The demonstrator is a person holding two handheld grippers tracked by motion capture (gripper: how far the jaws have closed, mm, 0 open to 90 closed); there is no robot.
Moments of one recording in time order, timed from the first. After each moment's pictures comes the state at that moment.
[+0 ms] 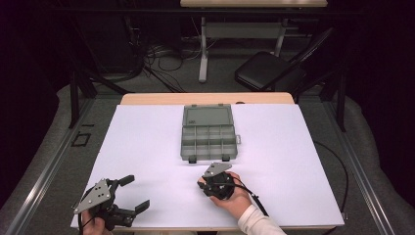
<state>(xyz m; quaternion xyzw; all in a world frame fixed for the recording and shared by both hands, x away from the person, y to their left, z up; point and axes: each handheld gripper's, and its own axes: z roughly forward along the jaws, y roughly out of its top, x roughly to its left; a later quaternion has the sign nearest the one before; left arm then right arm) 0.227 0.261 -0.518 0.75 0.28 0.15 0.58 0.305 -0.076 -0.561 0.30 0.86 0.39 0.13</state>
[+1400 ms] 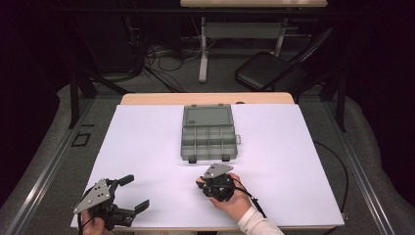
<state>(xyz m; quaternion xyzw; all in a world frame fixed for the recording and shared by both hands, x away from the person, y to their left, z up) 0.227 0.262 -0.519 0.75 0.28 0.15 0.58 0.296 -0.075 -0.550 0.29 0.85 0.41 0.14</state>
